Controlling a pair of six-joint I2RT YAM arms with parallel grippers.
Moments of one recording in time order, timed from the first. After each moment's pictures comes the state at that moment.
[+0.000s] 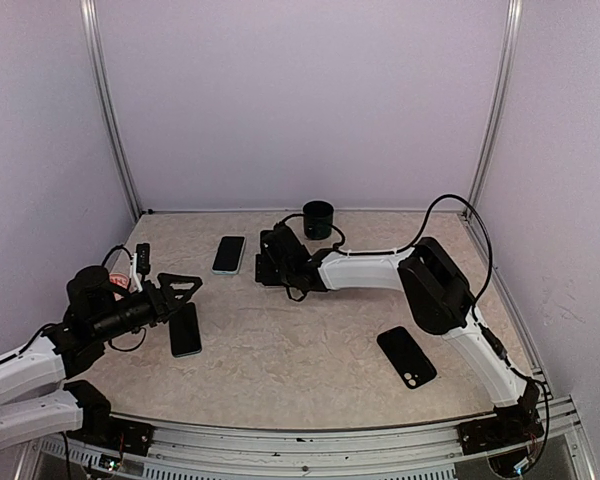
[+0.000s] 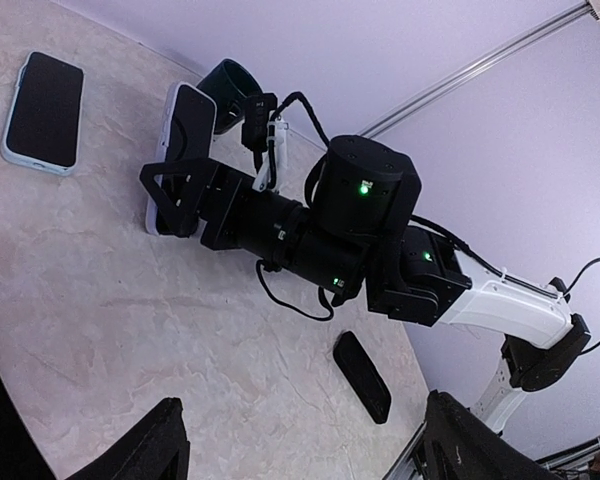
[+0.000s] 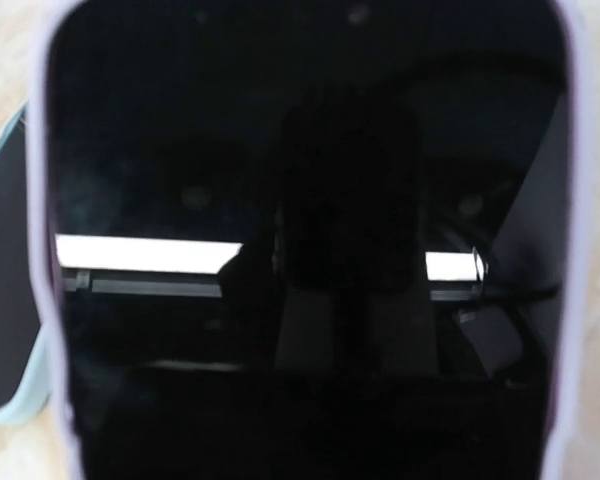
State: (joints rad) left arm -0.49 0.72 0.29 0.25 0.31 -0.85; right arm 0.90 2.55 2.03 -0.11 0.37 0.58
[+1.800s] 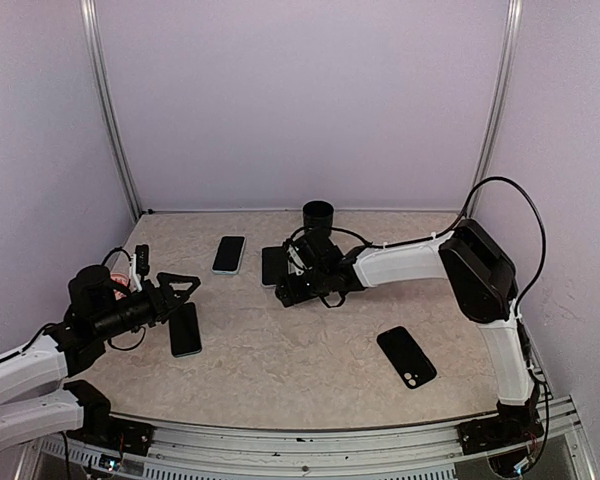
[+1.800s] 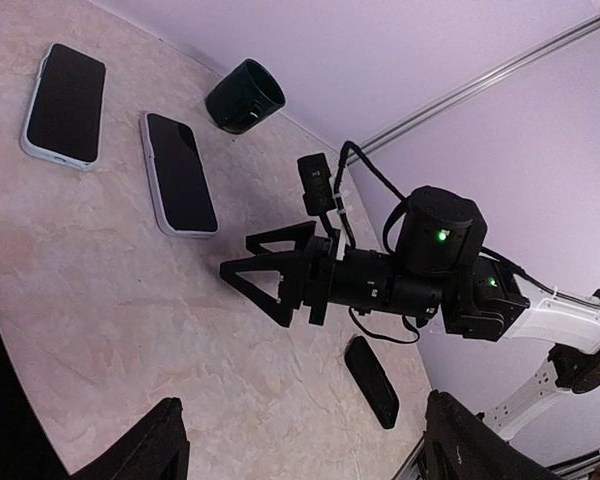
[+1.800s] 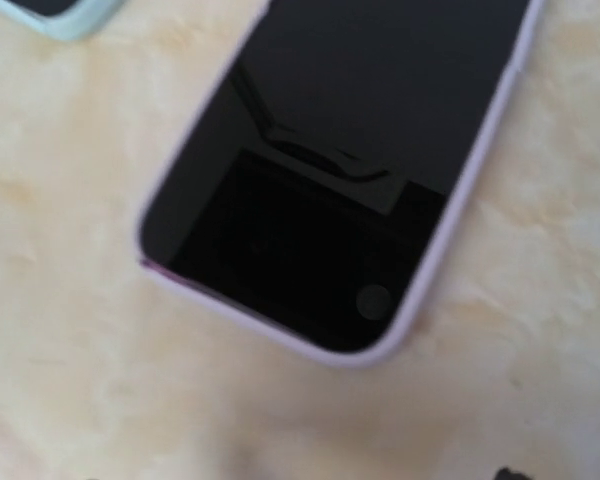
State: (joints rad) left arm -0.44 0.75 0.28 0.26 0.33 -0.86; right arm 0.86 2.24 1.59 -0.13 0.06 0.33
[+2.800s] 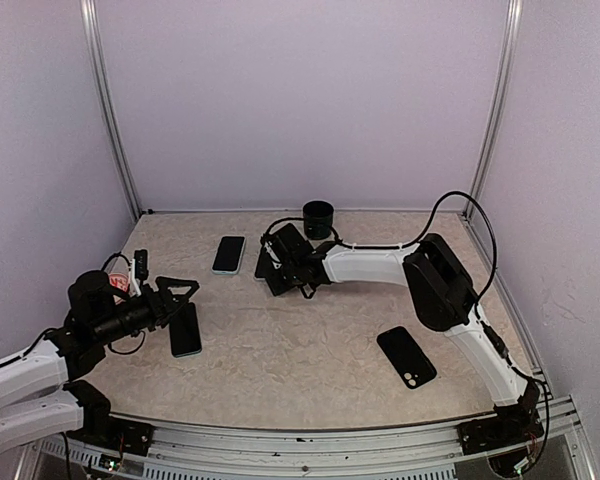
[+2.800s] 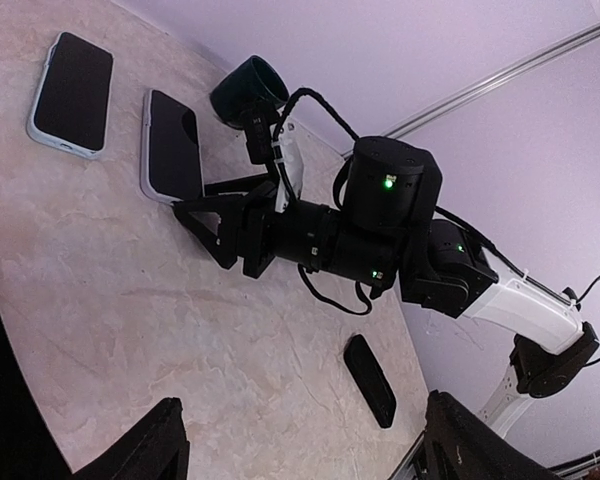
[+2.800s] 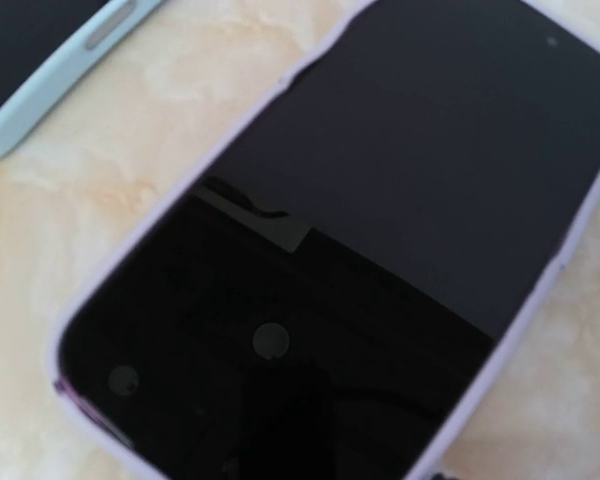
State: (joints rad) left arm -0.43 0.73 0.25 0.28 0.33 -0.88; right arm 0.87 2.54 2.05 -0.30 0.22 0.16
